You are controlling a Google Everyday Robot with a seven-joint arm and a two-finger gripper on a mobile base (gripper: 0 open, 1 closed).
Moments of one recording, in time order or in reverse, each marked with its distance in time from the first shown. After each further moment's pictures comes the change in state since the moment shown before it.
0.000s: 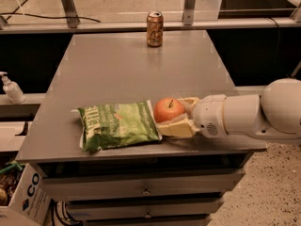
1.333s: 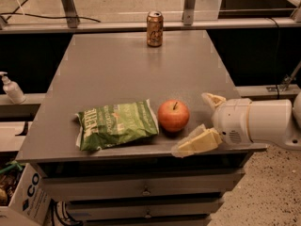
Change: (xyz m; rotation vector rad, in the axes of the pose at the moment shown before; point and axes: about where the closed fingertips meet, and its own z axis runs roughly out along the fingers) arm 0.005 0.005 -0.047 0.067 0.021 -0.007
